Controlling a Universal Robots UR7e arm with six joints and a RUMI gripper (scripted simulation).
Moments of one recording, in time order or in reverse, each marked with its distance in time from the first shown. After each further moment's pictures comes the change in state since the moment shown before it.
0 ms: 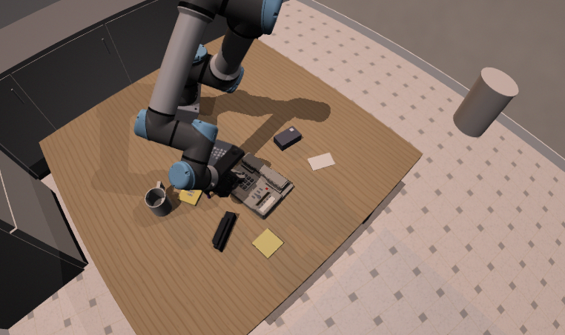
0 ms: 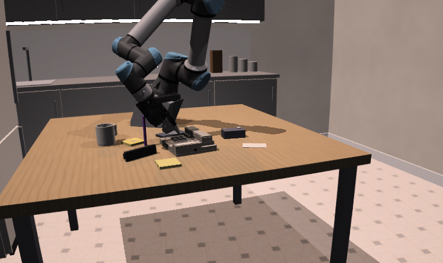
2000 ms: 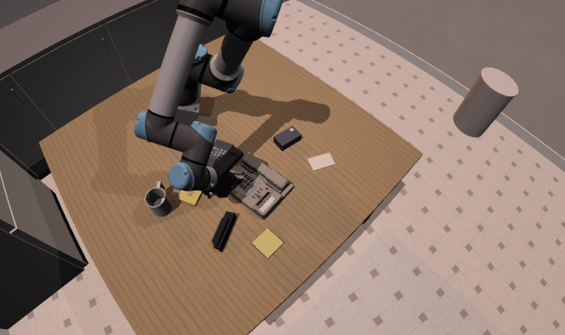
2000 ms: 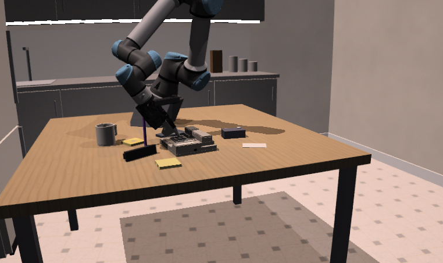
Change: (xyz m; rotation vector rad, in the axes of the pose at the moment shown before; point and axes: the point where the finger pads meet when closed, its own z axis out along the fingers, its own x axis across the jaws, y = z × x) arm -0.007 0.007 0.010 0.000 0.000 0.000
